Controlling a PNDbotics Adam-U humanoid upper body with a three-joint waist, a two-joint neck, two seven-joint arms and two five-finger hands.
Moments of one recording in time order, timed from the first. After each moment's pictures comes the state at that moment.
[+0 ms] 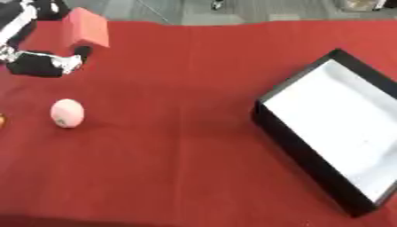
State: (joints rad) left arm -0.78 0.56 -0.15 -1.46 -0.36 -0.17 -0.23; right arm -0.64 -0.68 -0.05 -1.86 -0.61 -0.14 0.69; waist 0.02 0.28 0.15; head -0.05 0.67
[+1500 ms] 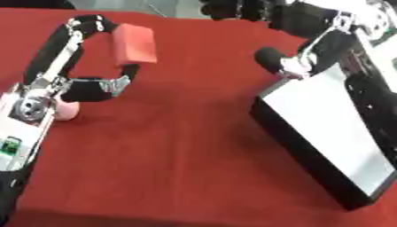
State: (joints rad) left arm -0.74 0.31 -0.21 -1.53 -0.46 -0.26 -0.11; right arm -0.91 -0.47 0.23 -1.63 -0.27 -0.31 0.87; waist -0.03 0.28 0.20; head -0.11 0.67
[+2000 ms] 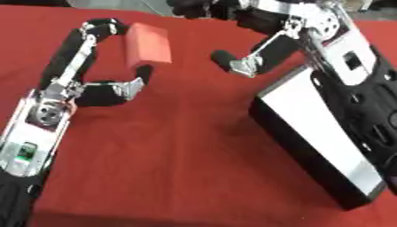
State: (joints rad) left arm -0.74 0.24 -0.23 -1.53 -0.45 -0.27 -0.11; right arm -0.97 -0.43 0.26 -1.51 -0.15 -0.40 0.78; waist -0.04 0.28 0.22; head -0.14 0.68
